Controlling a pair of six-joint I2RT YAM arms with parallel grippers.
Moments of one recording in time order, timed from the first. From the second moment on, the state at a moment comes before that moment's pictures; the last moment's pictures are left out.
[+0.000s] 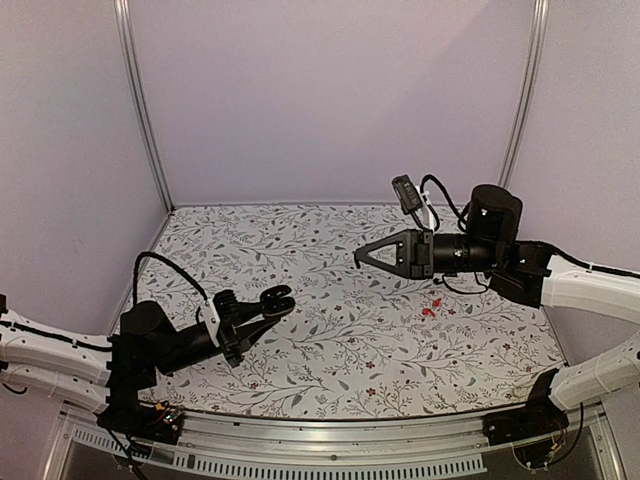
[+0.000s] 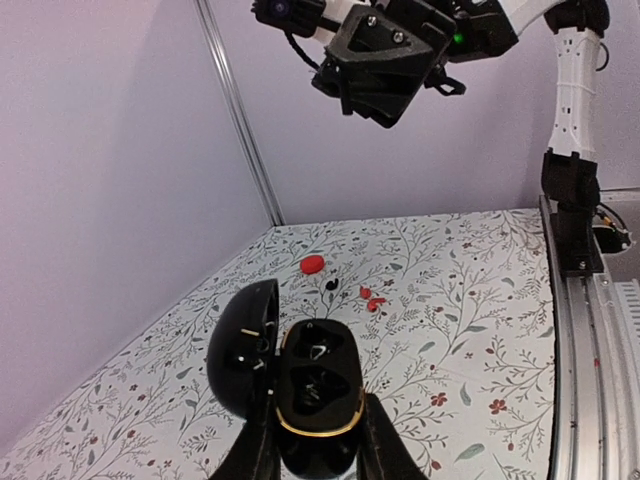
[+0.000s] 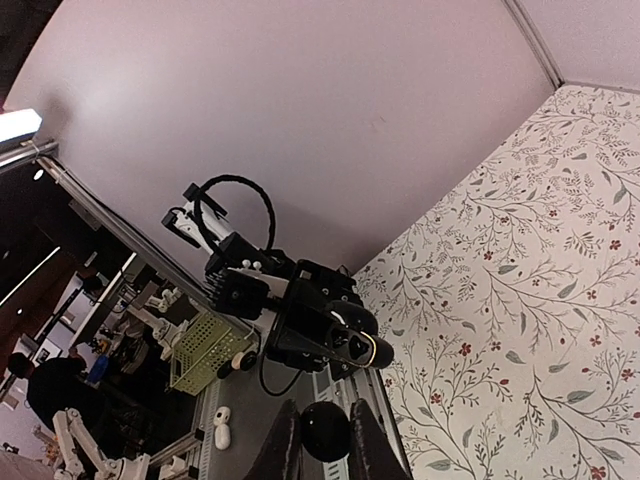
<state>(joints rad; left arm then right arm) -1.18 0.95 0.23 0.77 -0.14 0.27 0.83 1.22 0.88 0.26 -0.67 0.69</state>
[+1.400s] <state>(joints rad) -1.25 0.97 0.22 0.90 -0.14 0.42 1.04 1.43 0.88 0.62 -0.71 0.79</state>
